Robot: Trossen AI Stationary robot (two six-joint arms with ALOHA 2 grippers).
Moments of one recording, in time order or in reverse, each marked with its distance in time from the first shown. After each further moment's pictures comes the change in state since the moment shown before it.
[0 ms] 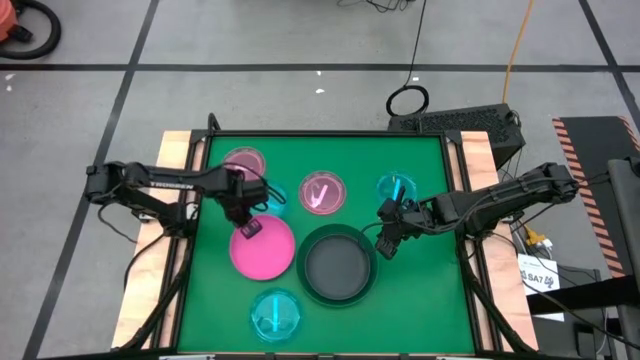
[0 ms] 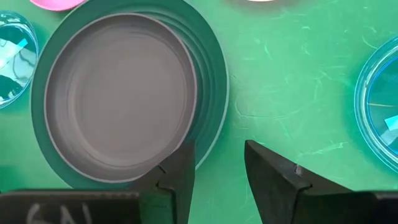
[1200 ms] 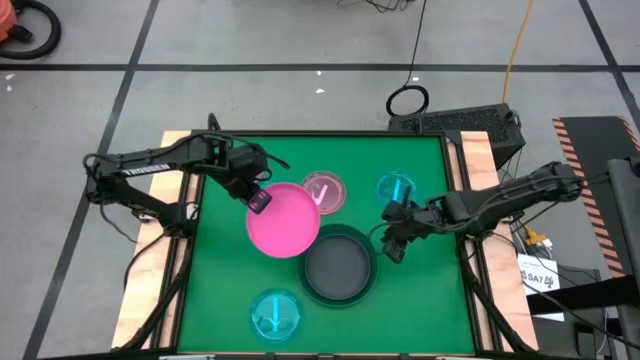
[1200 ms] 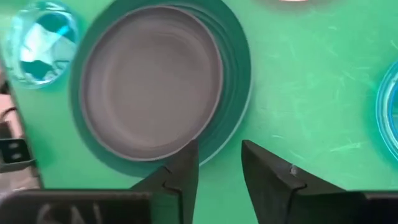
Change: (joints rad) left arm -0.006 -0.001 0.589 -0.293 -0.064 -0.158; right arm 0.027 -0.077 0.000 0.001 -0.059 -0.040
